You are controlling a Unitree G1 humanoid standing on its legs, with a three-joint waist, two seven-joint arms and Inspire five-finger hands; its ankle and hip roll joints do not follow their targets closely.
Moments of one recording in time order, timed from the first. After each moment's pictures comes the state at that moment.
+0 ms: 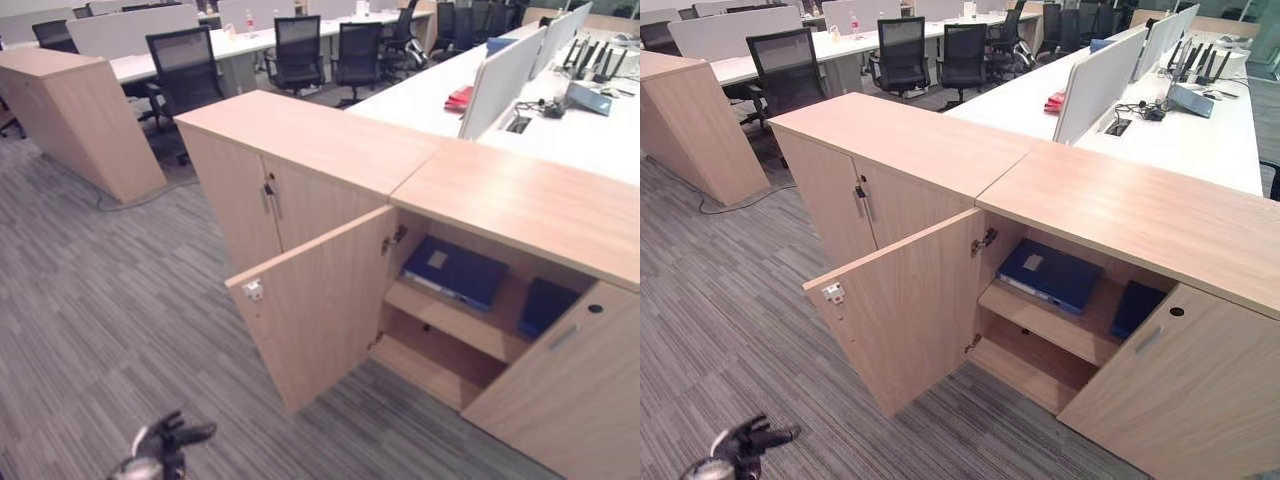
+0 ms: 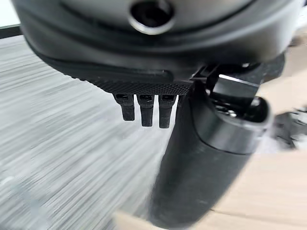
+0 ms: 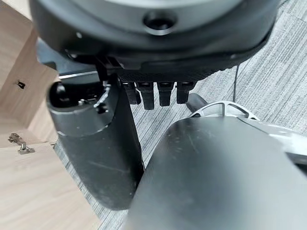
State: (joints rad) left arm -0.06 0.54 0.04 1.03 -0.32 -0.01 0.03; right arm 0.07 -0.20 0.15 1.30 0.16 0.01 0.06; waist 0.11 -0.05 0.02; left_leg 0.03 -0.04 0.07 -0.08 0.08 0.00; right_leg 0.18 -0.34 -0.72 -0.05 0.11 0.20
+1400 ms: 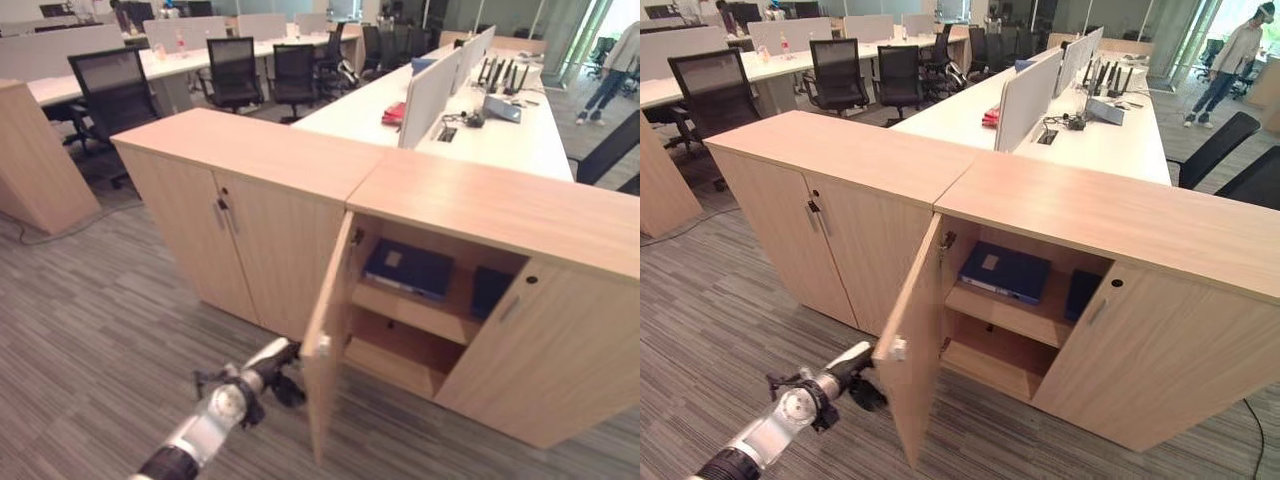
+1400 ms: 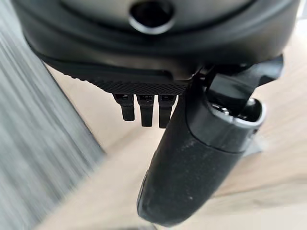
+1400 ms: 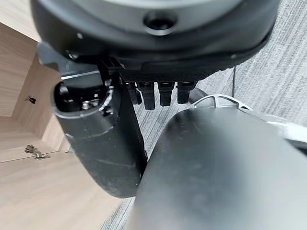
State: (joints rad) left arm -0.09 0.49 -0.52 0.29 0.07 0.06 -0.19; right arm 0.04 -0.18 0.18 1.27 0.14 0.03 0.09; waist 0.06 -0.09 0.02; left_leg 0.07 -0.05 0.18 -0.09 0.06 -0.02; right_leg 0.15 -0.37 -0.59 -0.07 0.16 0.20
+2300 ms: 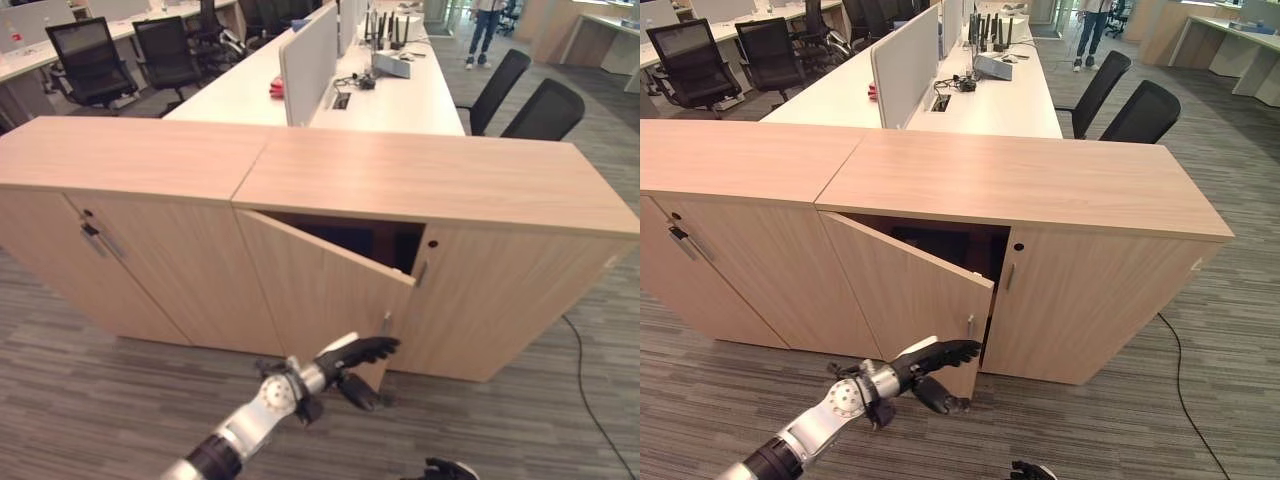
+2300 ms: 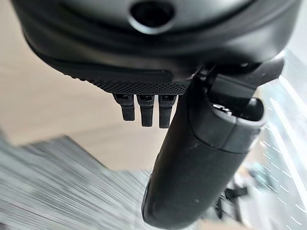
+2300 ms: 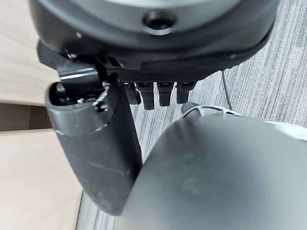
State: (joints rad) left arm -0.17 0.42 -0.60 0.32 -0.07 0.00 -0.24; right arm 0.00 -0.21 0.22 1.24 0.14 -0.02 0.10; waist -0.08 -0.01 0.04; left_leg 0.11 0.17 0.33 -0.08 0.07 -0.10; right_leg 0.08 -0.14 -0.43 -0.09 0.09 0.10
